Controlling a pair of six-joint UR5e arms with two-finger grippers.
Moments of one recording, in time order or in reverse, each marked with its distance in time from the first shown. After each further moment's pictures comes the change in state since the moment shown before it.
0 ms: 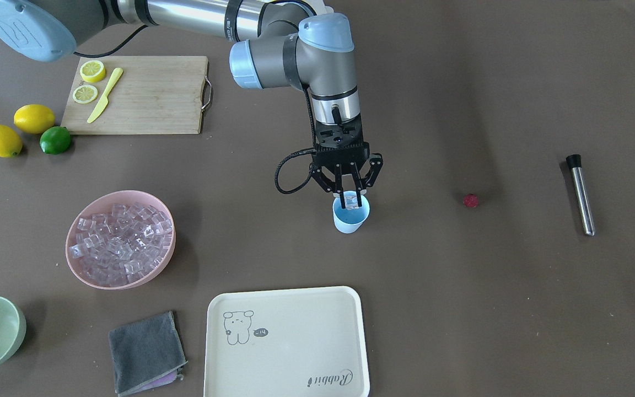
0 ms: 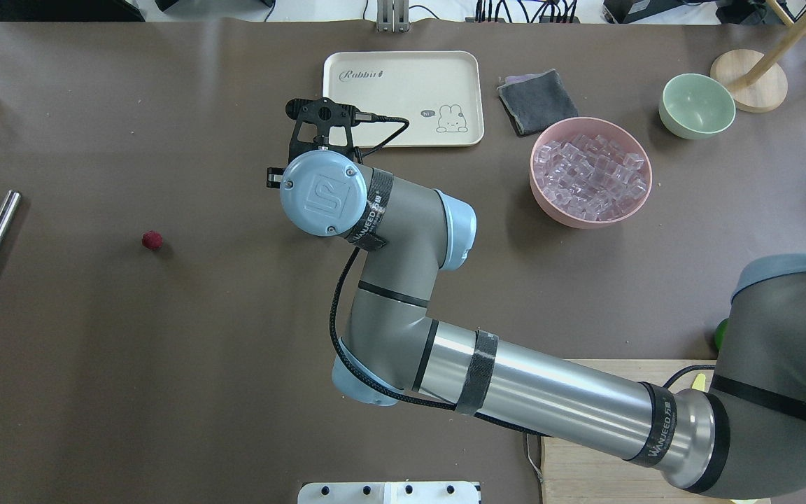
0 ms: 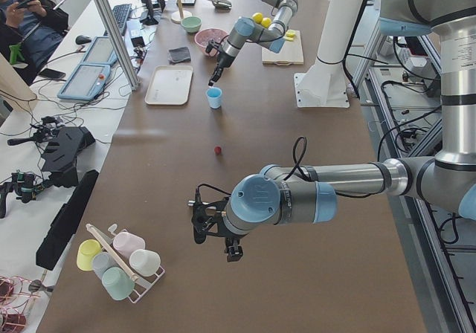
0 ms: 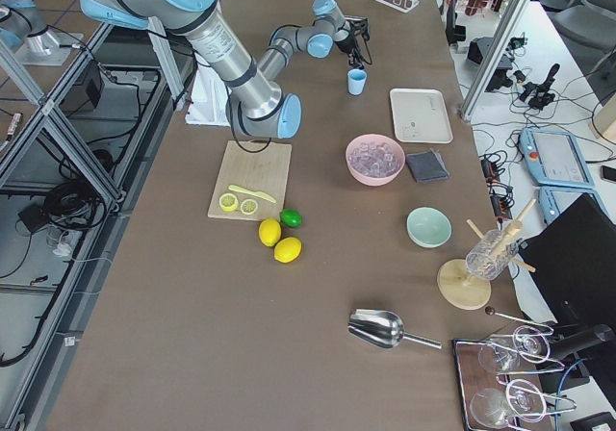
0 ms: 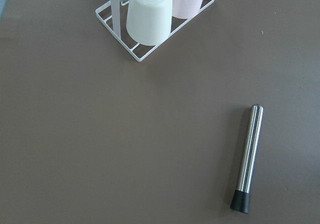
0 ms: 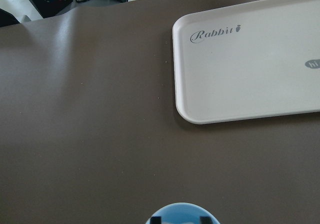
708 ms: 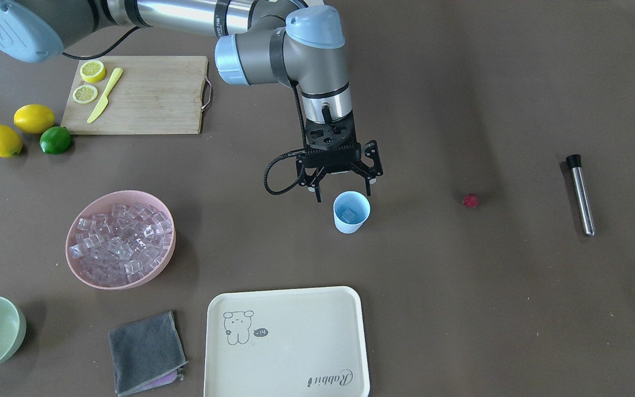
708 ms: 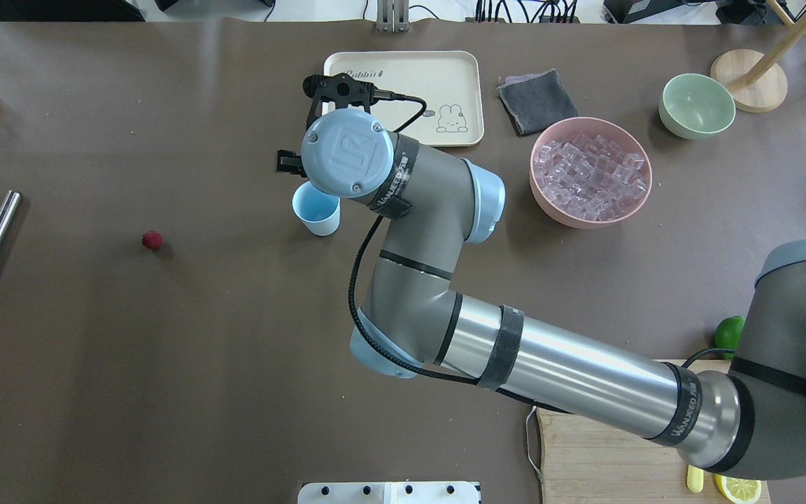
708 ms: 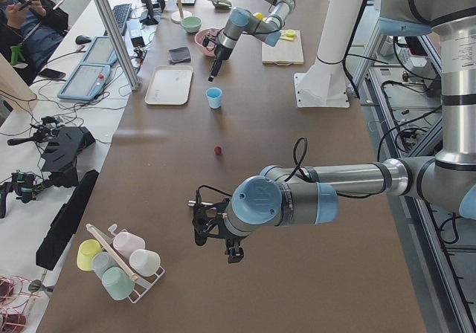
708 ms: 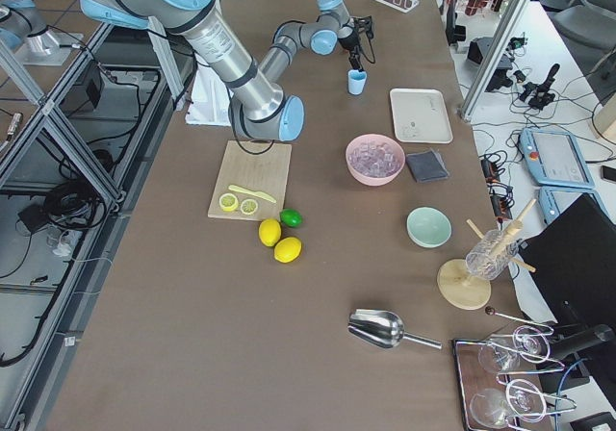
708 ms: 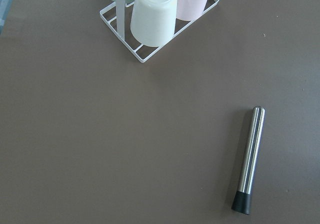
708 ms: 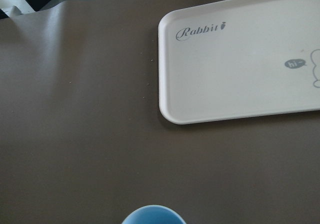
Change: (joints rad) left arm -0.006 0.002 0.001 0.000 0.000 0.000; right arm 0.081 -0.039 0.102 -0.101 0.162 -0.013
